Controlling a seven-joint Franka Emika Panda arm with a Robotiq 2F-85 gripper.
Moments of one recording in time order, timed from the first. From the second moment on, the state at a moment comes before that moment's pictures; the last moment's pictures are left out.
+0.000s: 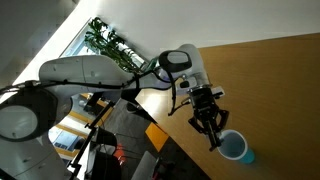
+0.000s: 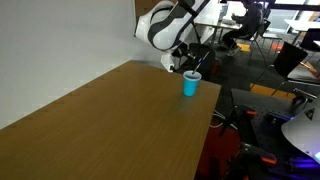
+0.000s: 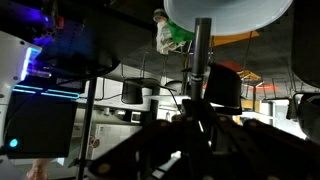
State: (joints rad) arm 0.00 0.61 -0.25 -1.81 -0.50 1.52 2.48
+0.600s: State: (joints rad) arm -0.01 0.65 -0.24 -1.80 -0.50 1.52 2.48
